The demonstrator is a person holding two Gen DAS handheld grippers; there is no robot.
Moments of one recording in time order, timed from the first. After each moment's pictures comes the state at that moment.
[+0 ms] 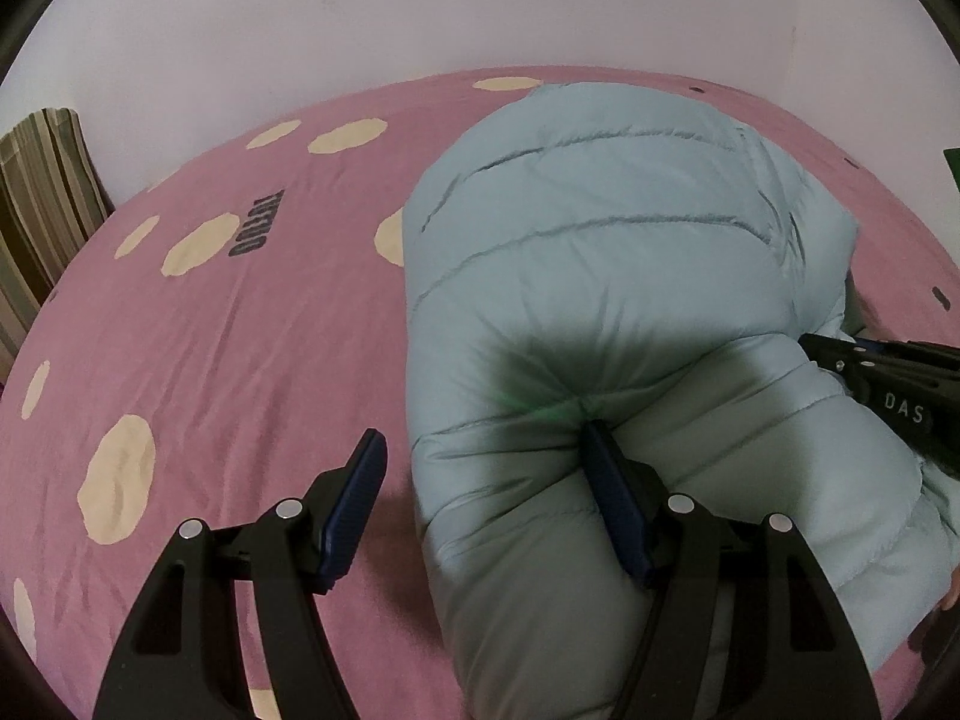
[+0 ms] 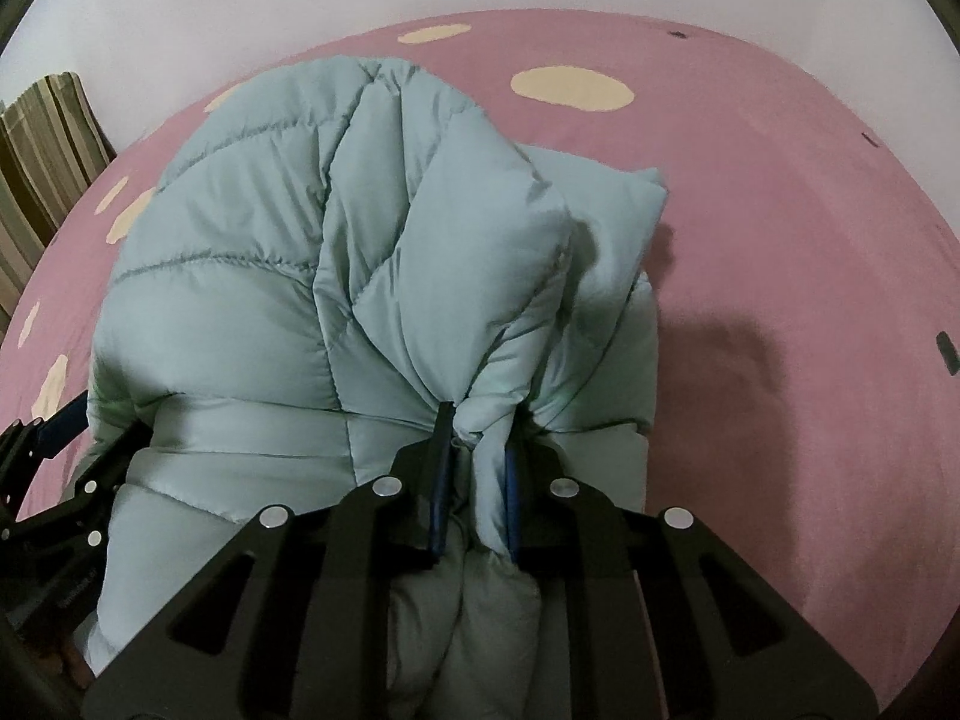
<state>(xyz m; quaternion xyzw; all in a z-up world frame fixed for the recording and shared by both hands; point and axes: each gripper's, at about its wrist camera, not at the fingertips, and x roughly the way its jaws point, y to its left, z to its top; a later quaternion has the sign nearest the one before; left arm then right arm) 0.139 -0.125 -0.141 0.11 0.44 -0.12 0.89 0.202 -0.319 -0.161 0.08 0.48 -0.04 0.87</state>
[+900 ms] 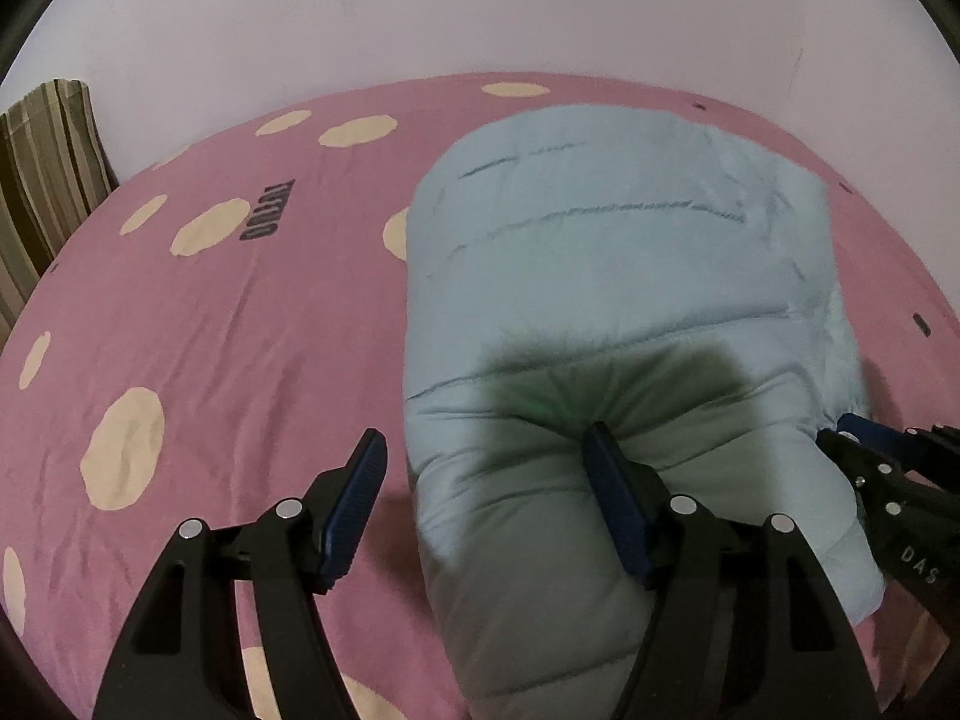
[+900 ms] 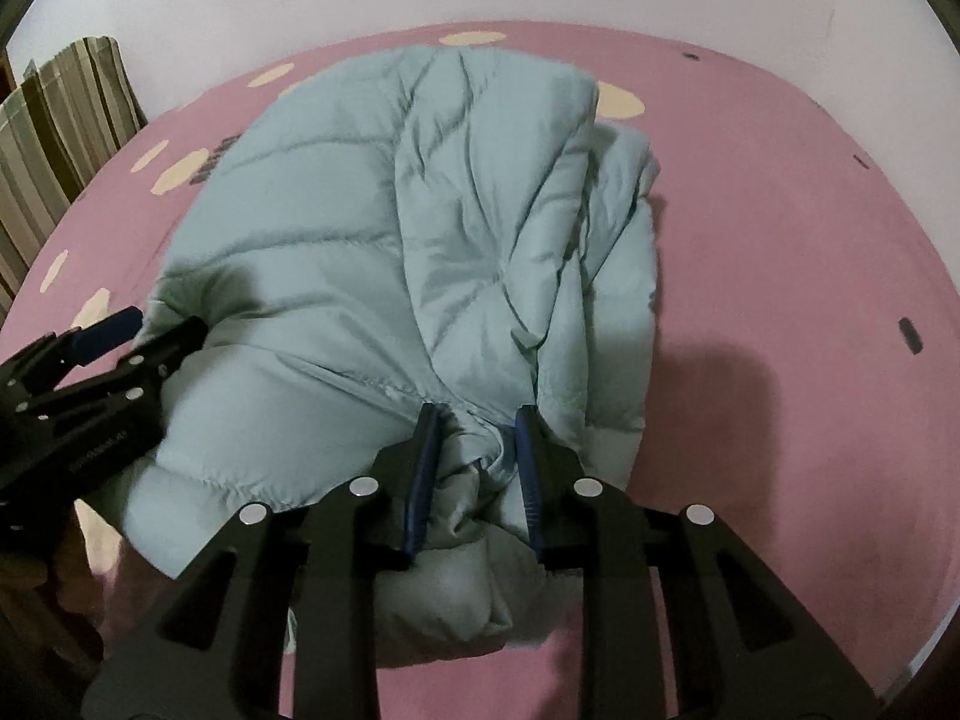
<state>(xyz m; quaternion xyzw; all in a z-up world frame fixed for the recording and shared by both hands) 0.130 -0.119 -0.130 0.08 0.45 -0.12 0.88 0.133 -0.295 -0.143 0.05 0.49 -0.02 0.87</state>
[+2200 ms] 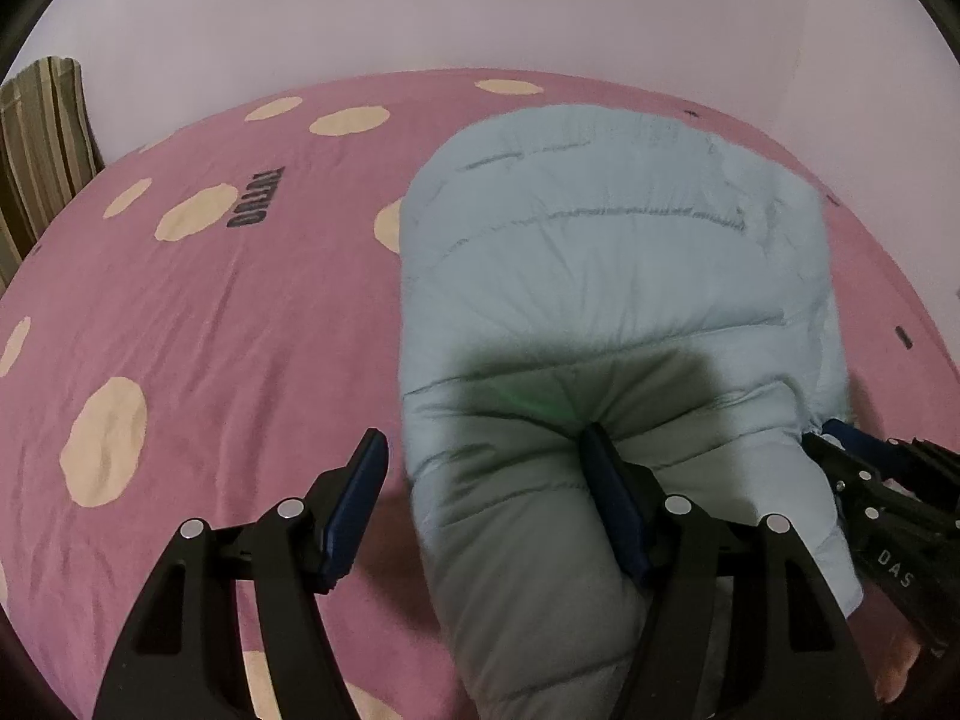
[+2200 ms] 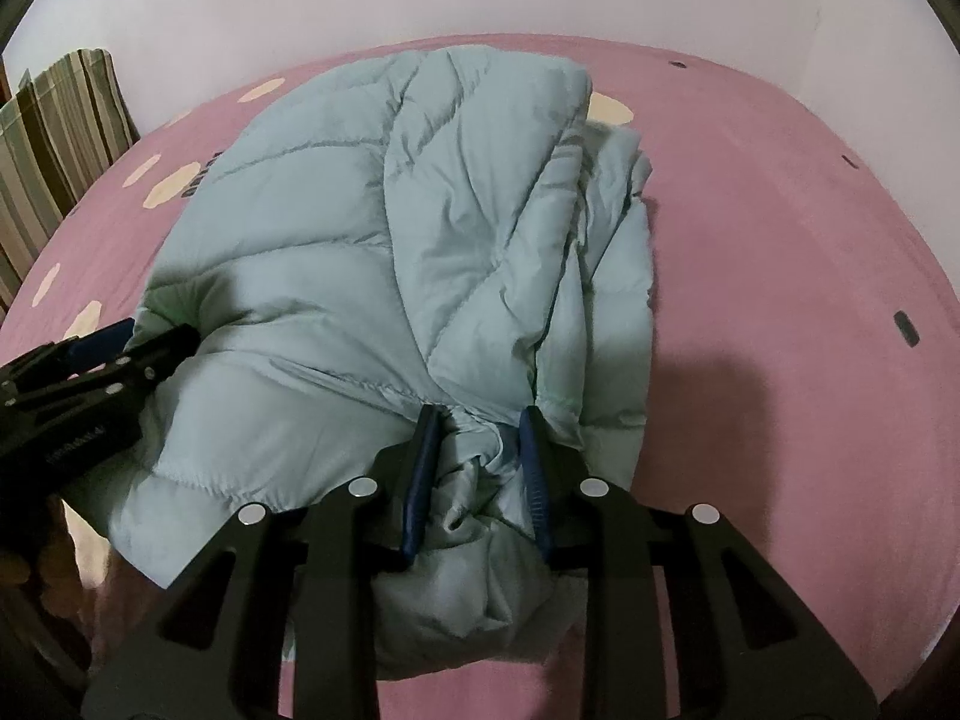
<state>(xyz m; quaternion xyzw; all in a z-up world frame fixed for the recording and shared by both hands) 0.133 -0.109 -0.126 0.05 0.45 -0.14 0.88 0.125 -0.293 -0.154 0.05 0.46 -0.04 0.88</state>
